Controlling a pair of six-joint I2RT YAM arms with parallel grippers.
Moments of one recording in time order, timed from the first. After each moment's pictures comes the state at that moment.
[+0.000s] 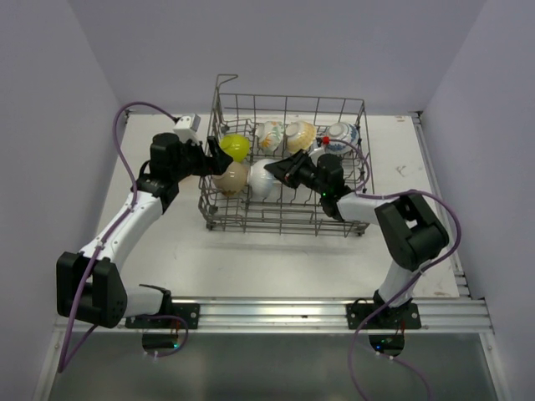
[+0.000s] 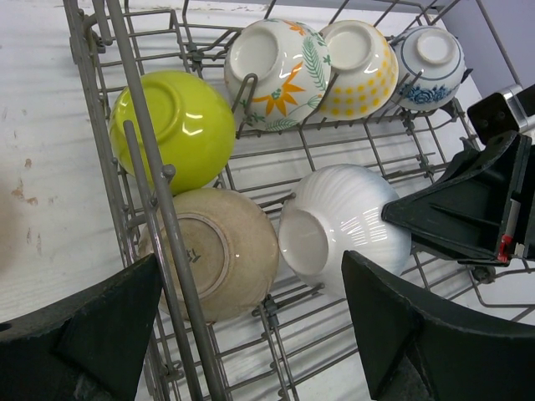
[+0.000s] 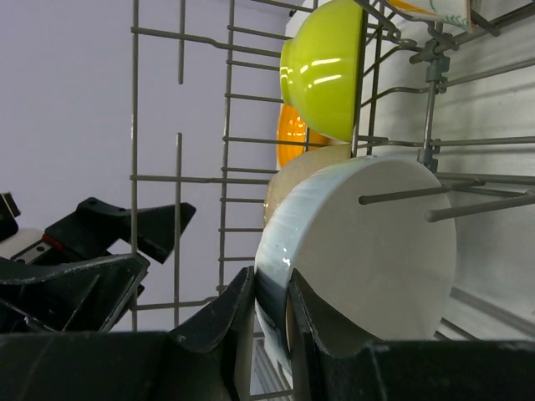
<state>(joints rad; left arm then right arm) -0.23 1.30 0.97 -0.05 0.29 -0.33 0.50 1.77 0.88 0.75 -0.34 1.27</state>
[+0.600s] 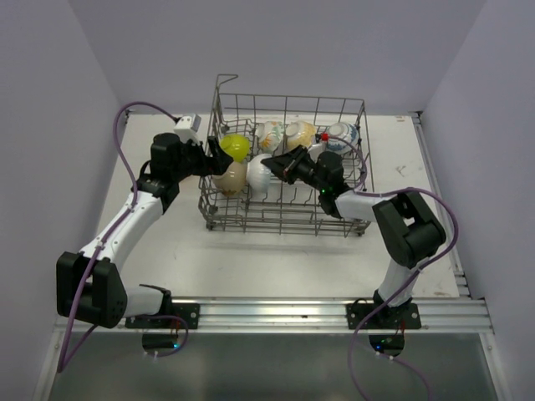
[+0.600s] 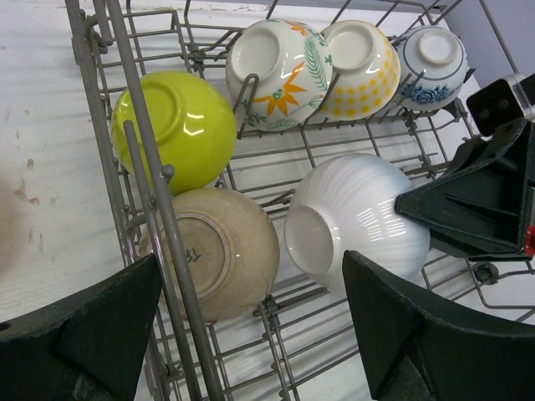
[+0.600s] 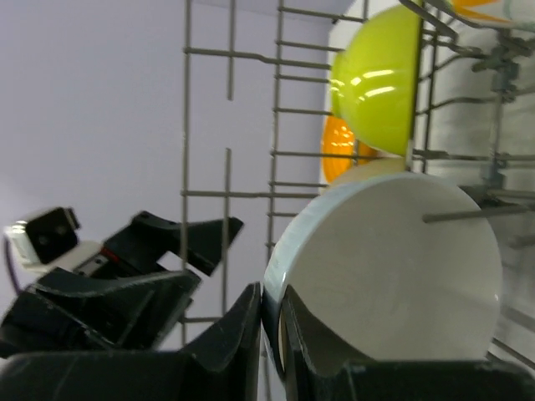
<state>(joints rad) -0.23 1.30 0.97 -0.05 0.28 -0.33 0.50 1.79 0.90 0.82 -0.38 1.38</state>
